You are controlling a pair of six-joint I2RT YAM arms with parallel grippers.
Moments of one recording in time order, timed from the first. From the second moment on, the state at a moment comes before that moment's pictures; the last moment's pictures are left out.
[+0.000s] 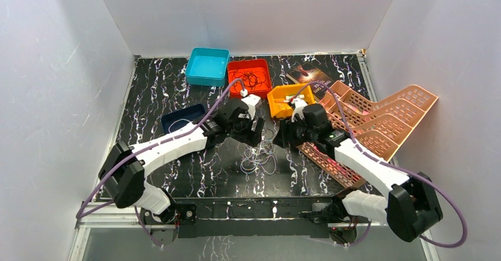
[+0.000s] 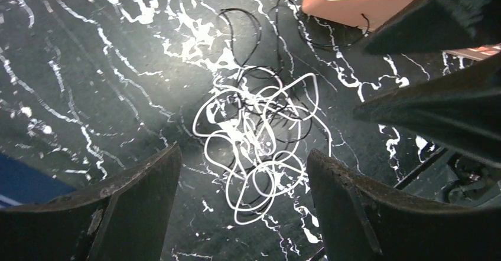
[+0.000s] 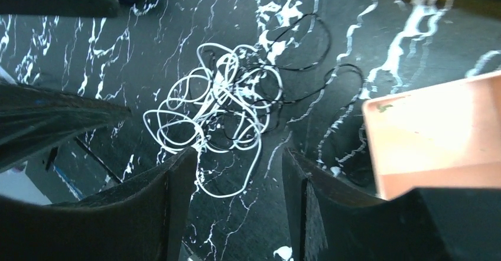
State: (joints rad) left arm -0.85 1.48 1.07 -0.36 0.01 -0.30; right arm 0.54 1.10 0.67 -0.24 -0.31 0.32
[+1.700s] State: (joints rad) left arm -0.85 1.14 0.97 -0.38 -0.12 -0.26; right arm 0.63 1.22 0.74 -0.14 -0.37 0.26
